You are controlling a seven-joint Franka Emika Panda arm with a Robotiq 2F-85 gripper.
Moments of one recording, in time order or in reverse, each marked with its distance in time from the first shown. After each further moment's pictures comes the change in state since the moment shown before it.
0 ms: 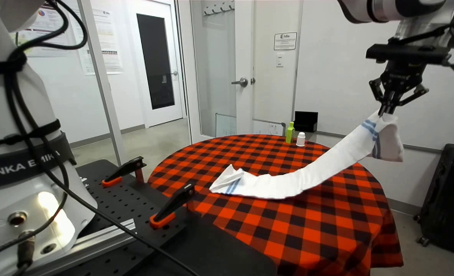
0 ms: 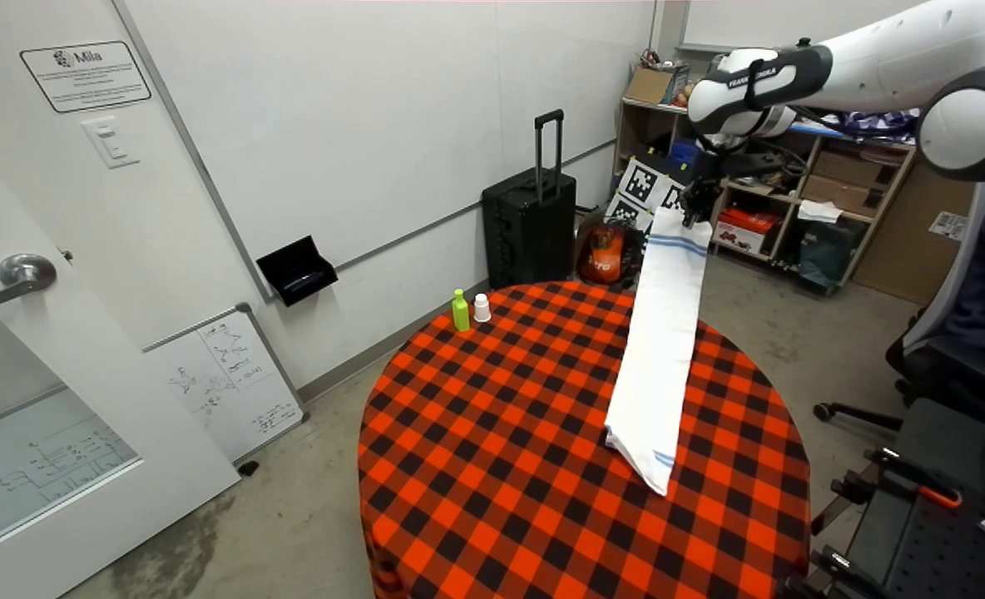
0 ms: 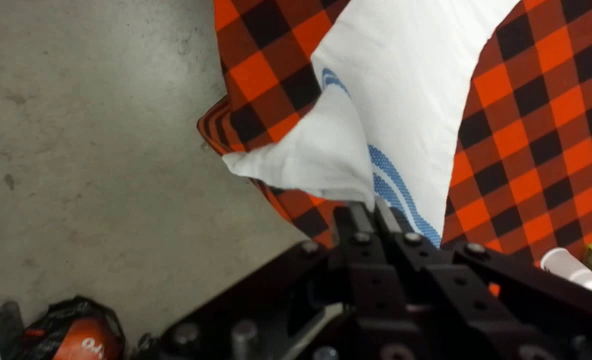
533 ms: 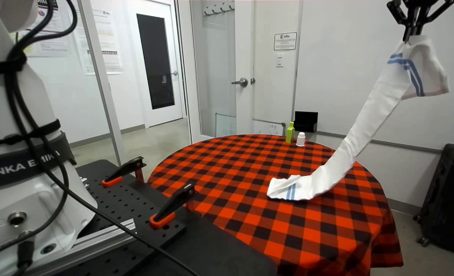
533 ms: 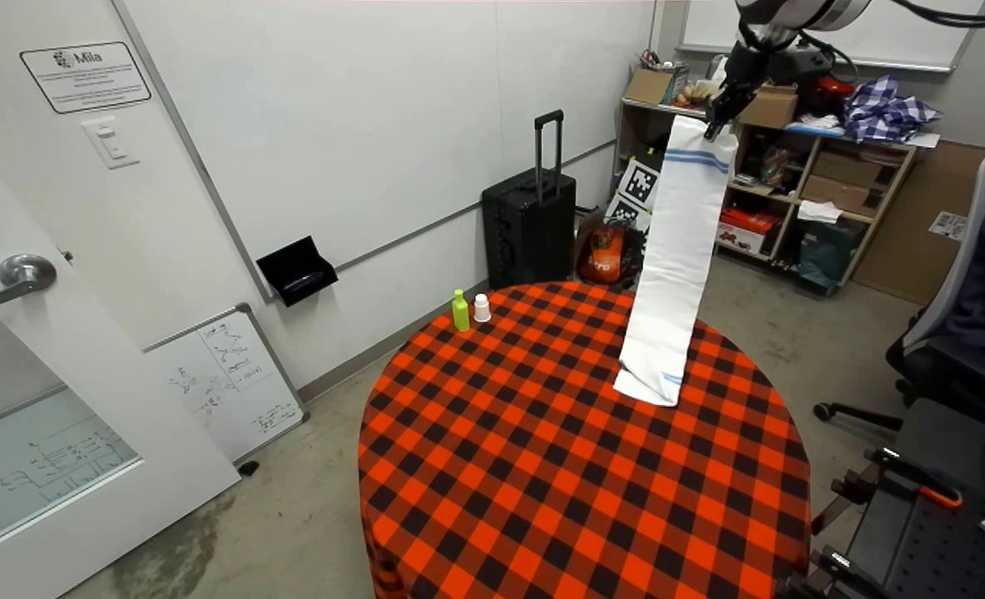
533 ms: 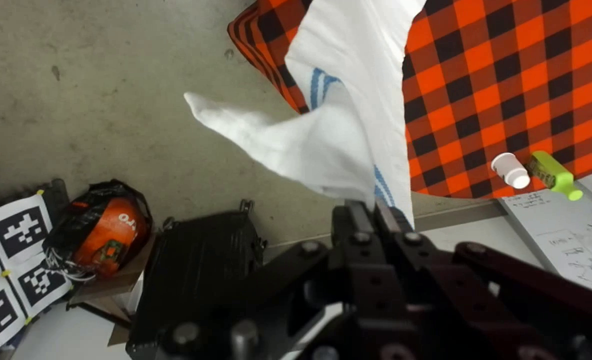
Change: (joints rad) arm 0.002 -0.343 -0.005 -0.180 -0.002 0.052 -0.067
